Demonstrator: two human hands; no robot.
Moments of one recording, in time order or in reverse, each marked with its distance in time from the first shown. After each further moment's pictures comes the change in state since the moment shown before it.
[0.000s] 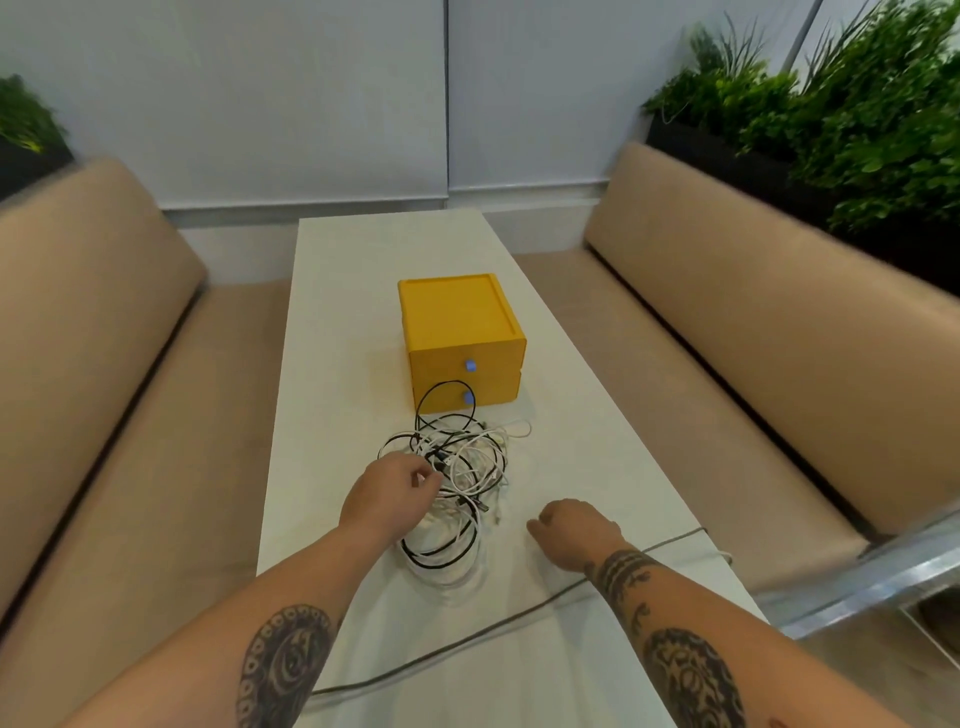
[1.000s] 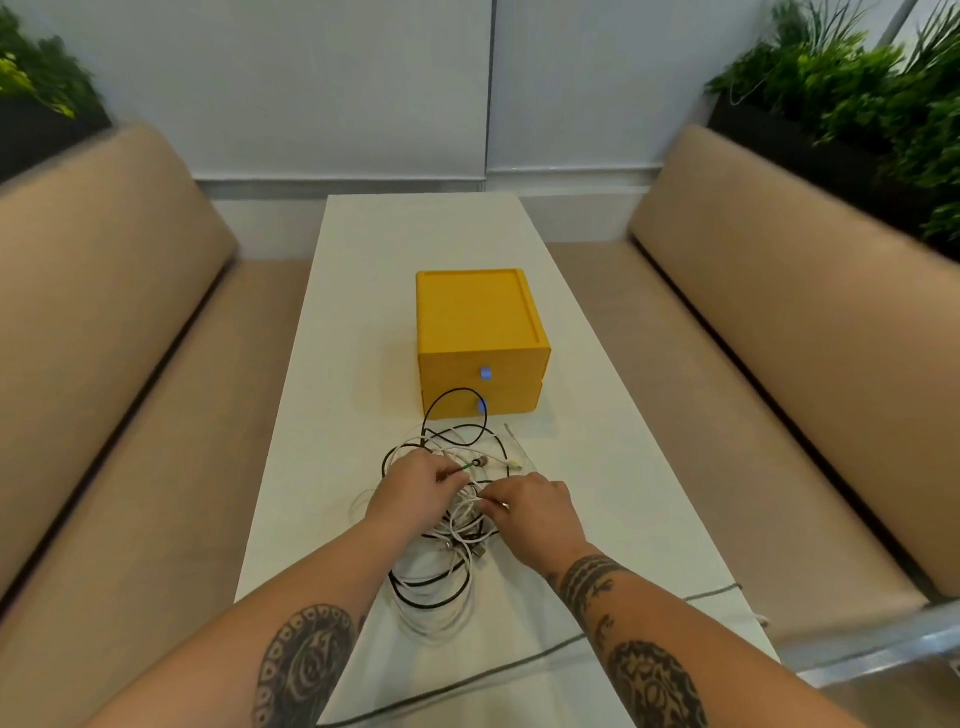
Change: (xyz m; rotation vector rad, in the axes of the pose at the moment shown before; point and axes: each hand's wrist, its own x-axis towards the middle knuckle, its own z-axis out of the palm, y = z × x) left_hand 0.048 0.016 0.026 -0.050 -0.070 -0.052; right_hand 0.054 -0.048 -0.010 -0.008 0.313 -0.453
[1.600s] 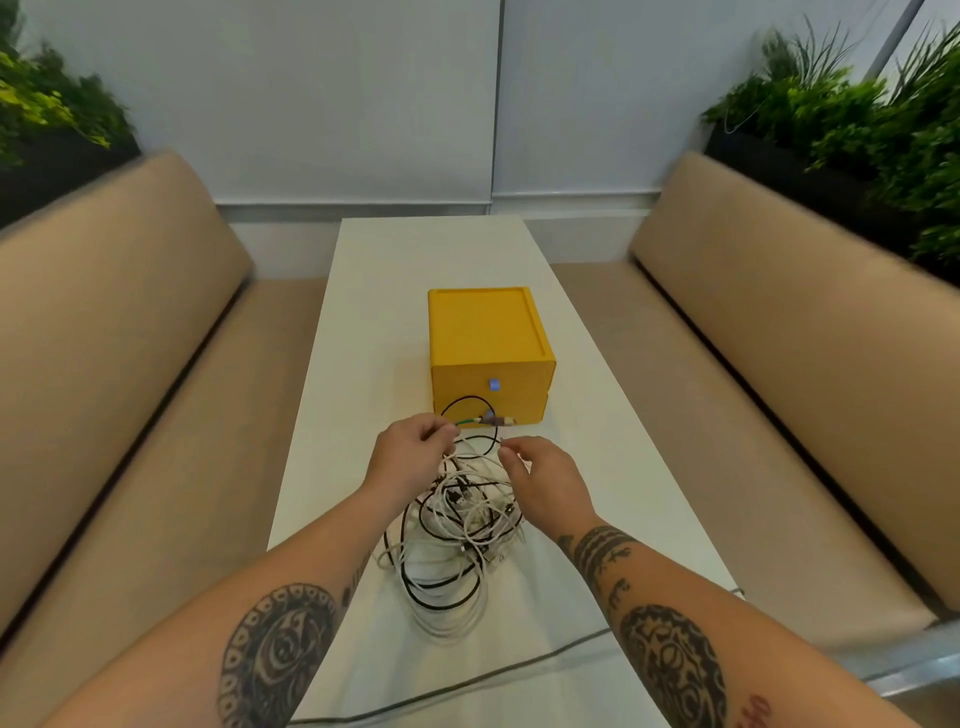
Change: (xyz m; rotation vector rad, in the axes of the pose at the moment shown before) left_hand -0.009 0.028 -0.053 -0.419 0.175 -0.079; right_hand 0.009 -0.012 -0.039 0.434 0.180 0.115
